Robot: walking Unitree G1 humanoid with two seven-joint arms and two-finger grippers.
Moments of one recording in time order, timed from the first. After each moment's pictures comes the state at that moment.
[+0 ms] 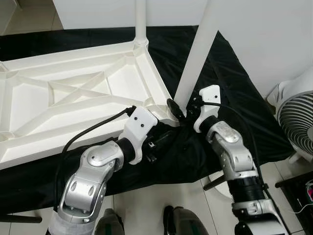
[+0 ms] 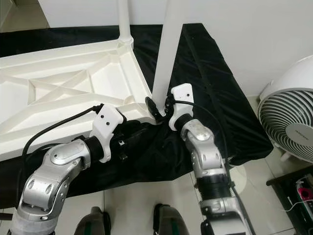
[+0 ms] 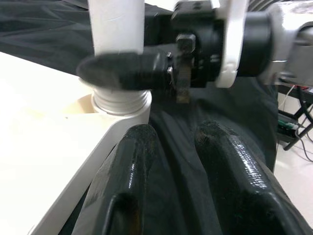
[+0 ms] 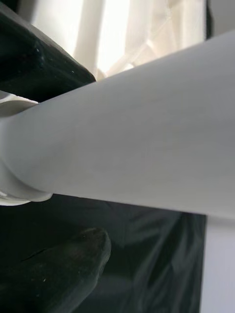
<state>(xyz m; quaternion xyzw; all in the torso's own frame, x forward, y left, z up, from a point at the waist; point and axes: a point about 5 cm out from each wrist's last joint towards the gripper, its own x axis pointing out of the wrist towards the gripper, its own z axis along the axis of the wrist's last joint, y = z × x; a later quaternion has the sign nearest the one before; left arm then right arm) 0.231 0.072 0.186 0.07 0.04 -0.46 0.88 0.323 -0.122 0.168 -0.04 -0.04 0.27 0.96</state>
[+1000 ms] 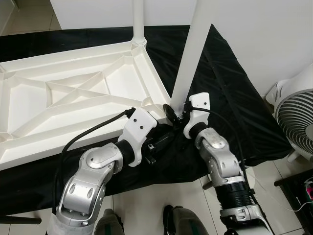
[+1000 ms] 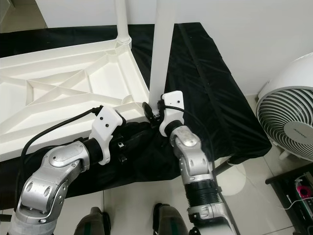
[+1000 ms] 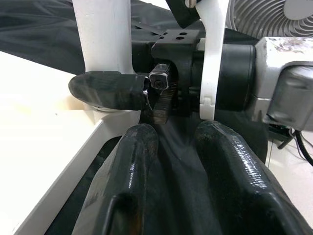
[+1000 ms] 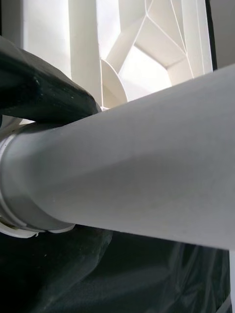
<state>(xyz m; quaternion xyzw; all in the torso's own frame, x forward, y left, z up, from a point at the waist) 0.227 0.073 0.185 0.06 0.04 -0.47 0.88 0.311 -0.096 0.154 0.01 -0.02 0.17 0.98</state>
